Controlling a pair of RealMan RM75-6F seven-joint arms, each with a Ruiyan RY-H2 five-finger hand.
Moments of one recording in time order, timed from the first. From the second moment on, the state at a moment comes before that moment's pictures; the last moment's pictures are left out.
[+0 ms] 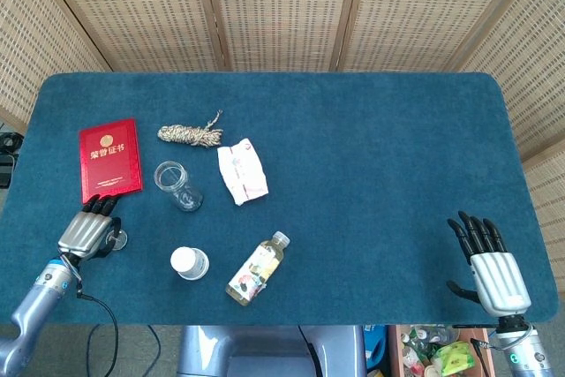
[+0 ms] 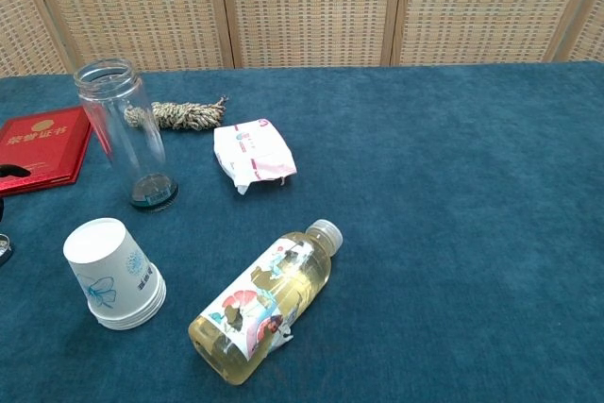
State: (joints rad) left arm -0.43 -1.35 0.01 -1.28 1.34 0.95 0.18; right arm 0.09 -1.17 0.01 -1.64 -1.58 1.45 -0.11
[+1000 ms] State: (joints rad) left arm -0.42 -1.36 0.00 -1.27 1.34 0.98 0.16; right arm 0.09 -1.17 0.01 -1.64 -1.58 1.45 -0.11
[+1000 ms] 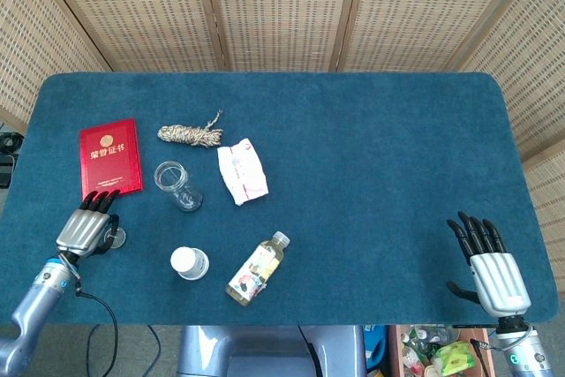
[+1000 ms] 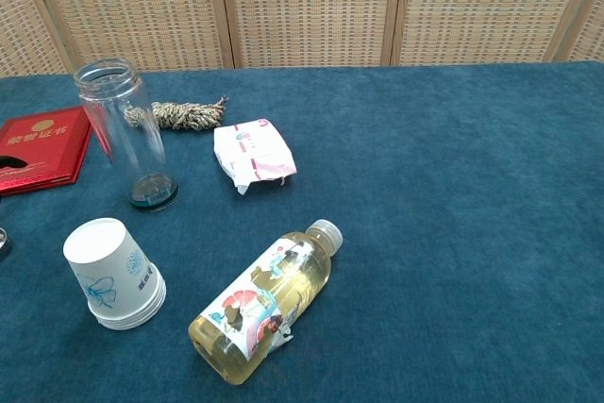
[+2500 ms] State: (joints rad) left arm -0.61 -0.92 -0.24 -1.90 1.14 1.00 0.34; right arm 0.10 -1.17 0.01 -1.64 -1.58 1.44 -0.09
